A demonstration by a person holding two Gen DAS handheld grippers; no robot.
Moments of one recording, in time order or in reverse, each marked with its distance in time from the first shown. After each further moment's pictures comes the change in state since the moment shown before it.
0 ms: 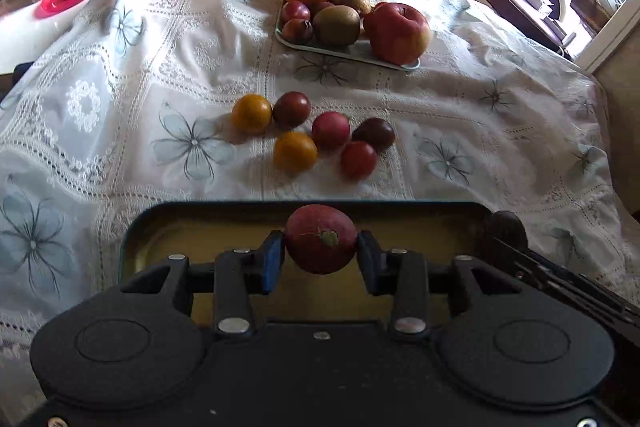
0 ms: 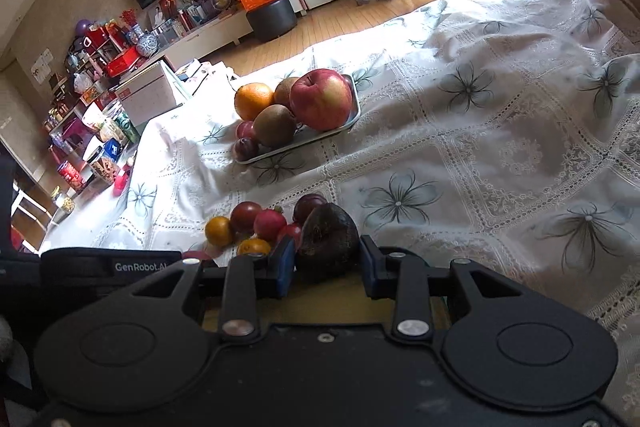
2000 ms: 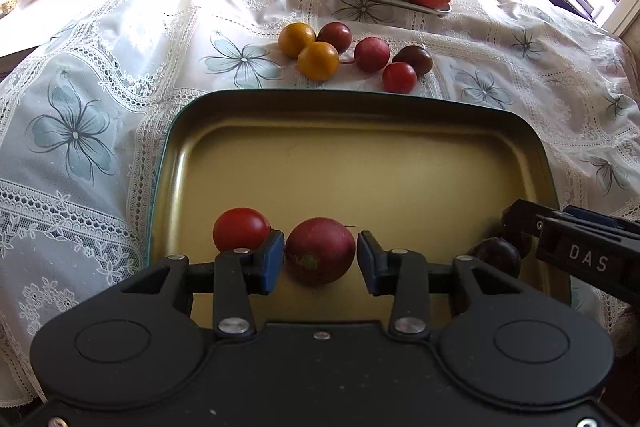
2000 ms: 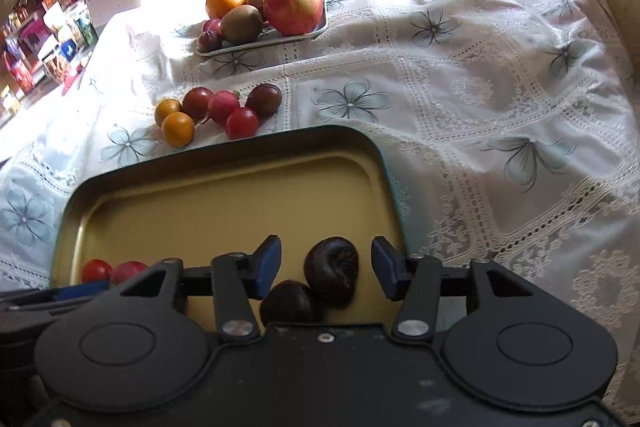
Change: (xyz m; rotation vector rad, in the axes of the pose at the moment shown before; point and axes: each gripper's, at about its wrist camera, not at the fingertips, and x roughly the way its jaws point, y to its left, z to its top) left arm -0.007 0.004 -0.061 0.002 0.022 0.137; right arm -0.002 0.013 -0.040 -0.186 0.194 -0.235
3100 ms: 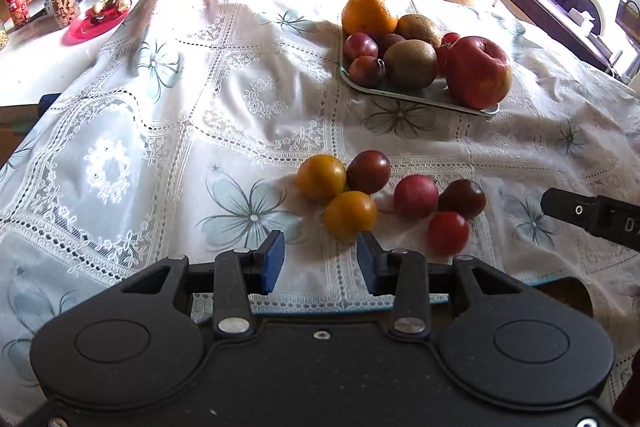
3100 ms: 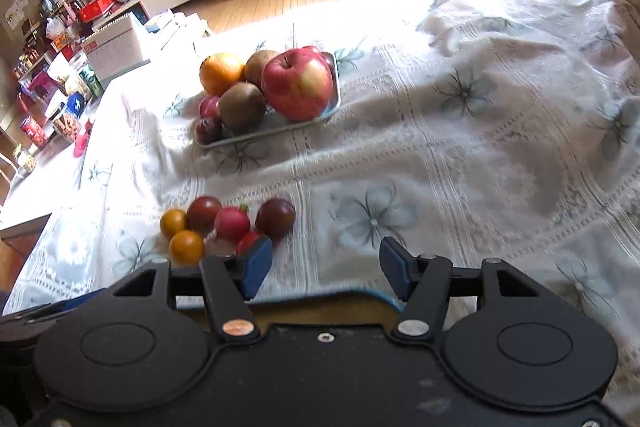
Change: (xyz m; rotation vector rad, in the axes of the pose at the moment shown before) left arm 0.054 0.024 0.112 -0.011 -0.111 0.004; right arm 0.048 -0.014 0.108 0.109 -0.075 0.118
